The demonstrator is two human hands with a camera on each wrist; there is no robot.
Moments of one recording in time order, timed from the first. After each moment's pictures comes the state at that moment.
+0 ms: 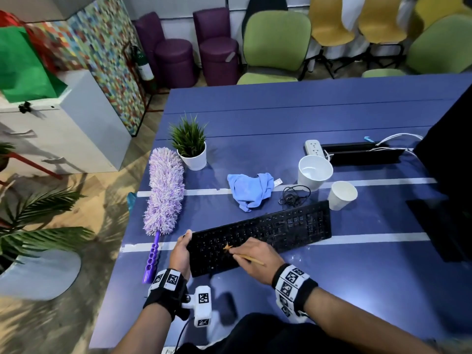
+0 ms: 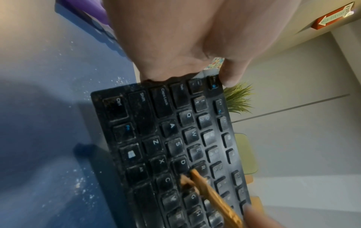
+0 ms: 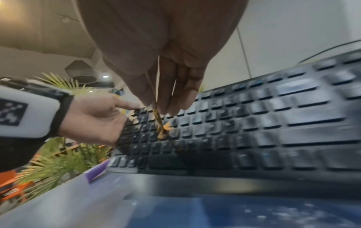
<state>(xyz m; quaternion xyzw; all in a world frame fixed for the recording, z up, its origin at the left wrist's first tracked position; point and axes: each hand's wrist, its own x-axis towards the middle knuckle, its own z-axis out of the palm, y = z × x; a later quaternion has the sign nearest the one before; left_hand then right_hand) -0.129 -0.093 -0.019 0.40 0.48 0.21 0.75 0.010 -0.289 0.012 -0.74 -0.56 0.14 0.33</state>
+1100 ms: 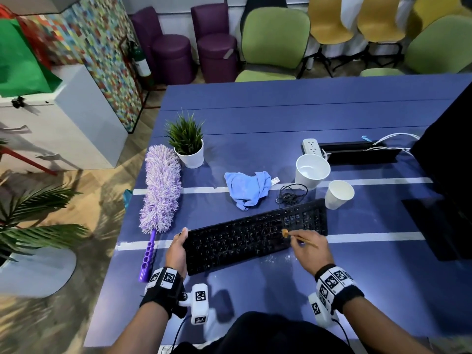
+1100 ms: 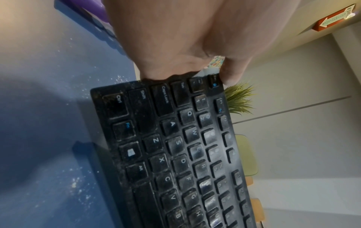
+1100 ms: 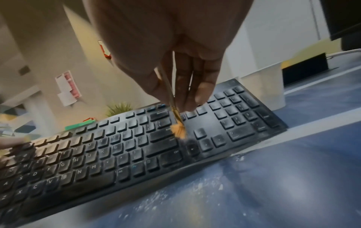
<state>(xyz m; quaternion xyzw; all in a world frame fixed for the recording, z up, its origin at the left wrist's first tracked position) -0.129 -0.092 -0.024 0.41 0.48 0.20 0.75 0.082 -0.374 0.006 -0.87 -0.29 0.04 0.39</state>
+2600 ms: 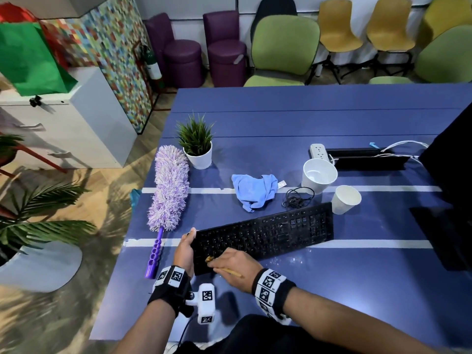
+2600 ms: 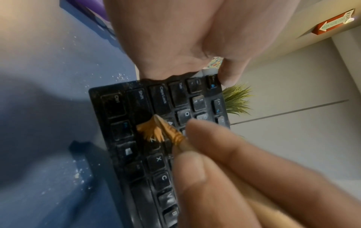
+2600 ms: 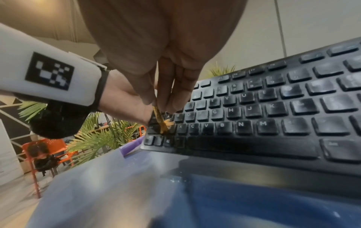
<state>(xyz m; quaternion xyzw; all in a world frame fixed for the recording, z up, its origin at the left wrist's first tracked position) -0.129 -0.101 -0.011 0.39 0.48 0.20 0.76 -0.030 -0.259 0.018 -0.67 -0.65 0.21 0.31</state>
